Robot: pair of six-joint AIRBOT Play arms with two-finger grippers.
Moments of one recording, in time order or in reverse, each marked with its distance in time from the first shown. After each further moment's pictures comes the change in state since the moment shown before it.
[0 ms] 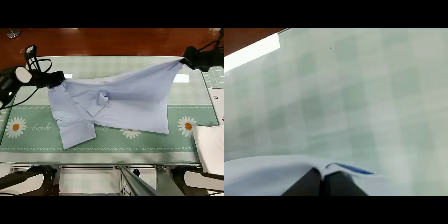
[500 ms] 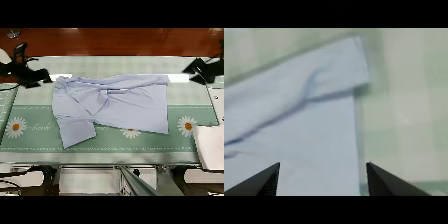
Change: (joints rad) left arm 0.231 -0.126 0.249 0.029 -0.467 0.182; right arm -0.199 -0.056 0.008 -0.013 0.319 -0.088
